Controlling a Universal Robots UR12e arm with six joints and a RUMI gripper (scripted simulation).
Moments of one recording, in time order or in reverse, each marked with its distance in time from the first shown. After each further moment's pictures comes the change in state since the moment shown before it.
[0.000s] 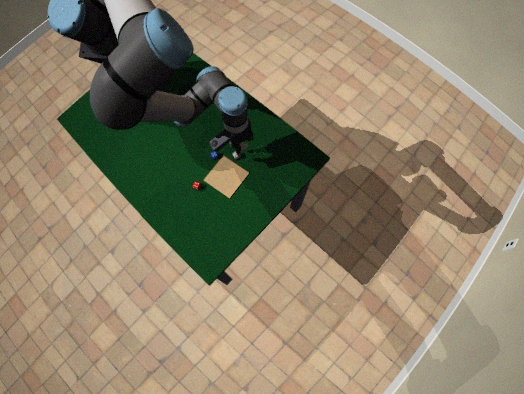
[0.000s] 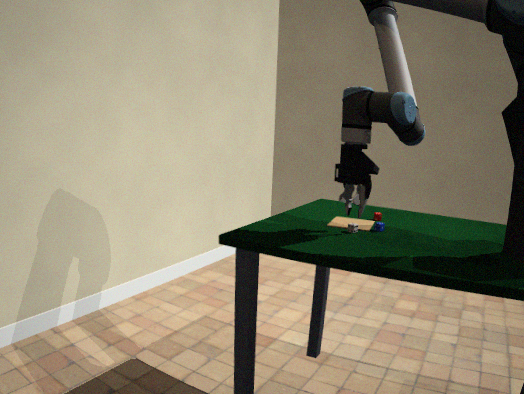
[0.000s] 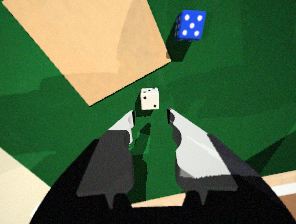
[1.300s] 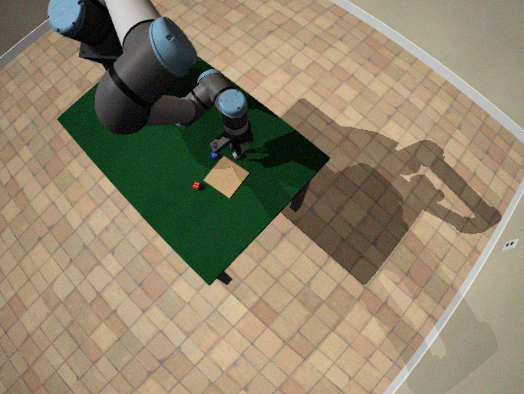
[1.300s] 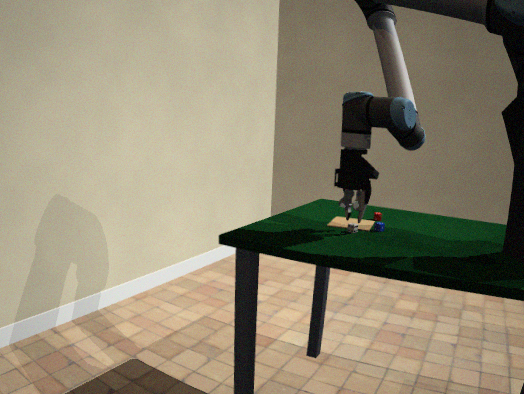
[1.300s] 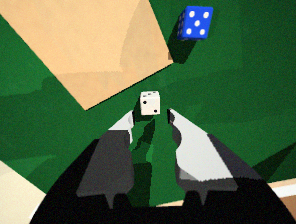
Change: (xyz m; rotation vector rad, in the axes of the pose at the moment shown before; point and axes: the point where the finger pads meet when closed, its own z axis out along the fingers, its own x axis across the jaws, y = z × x) arm 0.000 0.000 0.015 0.000 0.000 0.000
